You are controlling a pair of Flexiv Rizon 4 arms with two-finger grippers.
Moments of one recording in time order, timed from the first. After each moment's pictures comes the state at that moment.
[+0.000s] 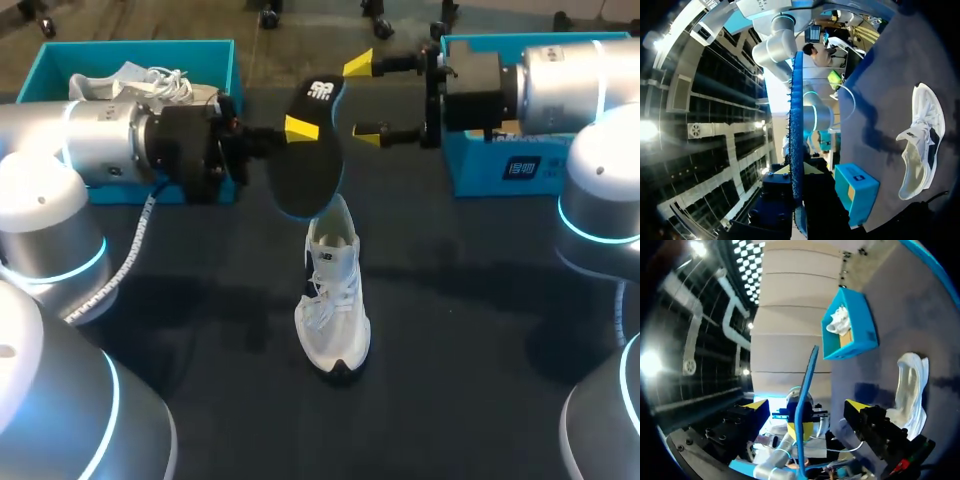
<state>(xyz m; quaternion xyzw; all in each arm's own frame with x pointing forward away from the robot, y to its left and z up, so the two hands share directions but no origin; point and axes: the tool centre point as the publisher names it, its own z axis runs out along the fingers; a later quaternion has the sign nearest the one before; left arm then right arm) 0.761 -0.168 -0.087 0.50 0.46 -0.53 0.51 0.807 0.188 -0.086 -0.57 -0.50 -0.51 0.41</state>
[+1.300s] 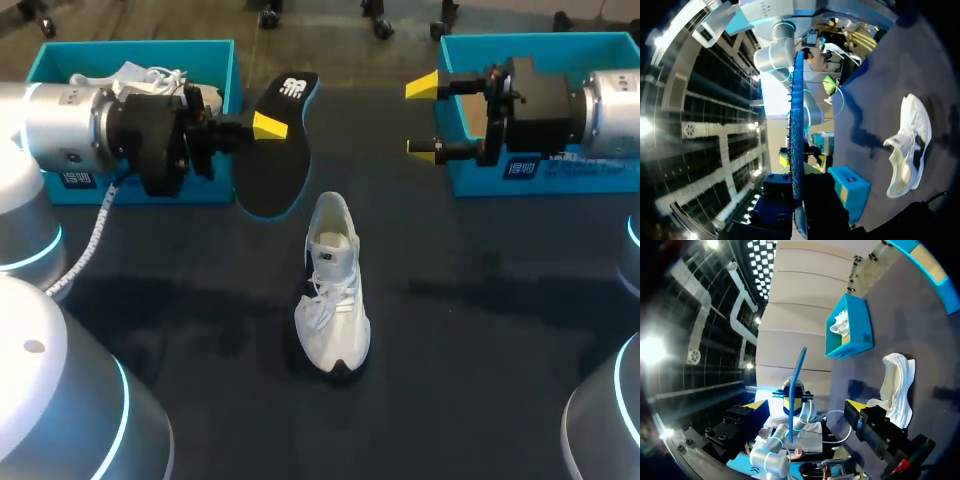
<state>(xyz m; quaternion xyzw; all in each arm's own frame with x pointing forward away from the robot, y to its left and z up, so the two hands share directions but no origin) 0.751 -0.137 -0.081 0.51 0.49 -0.53 0.47 0.774 0.123 -0.091 -0.54 -0.51 -0.52 0.41</state>
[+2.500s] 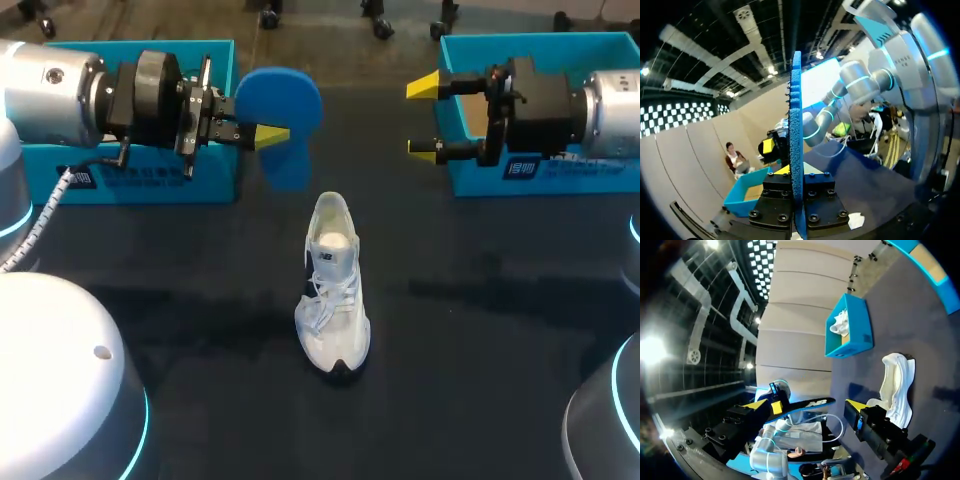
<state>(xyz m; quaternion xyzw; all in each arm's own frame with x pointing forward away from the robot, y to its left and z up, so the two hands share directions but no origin) 0.722 -0.140 -0.056 0.16 0.73 -0.66 0.09 0.774 0.122 -0.091 -0.54 -0.51 -0.52 0.41</state>
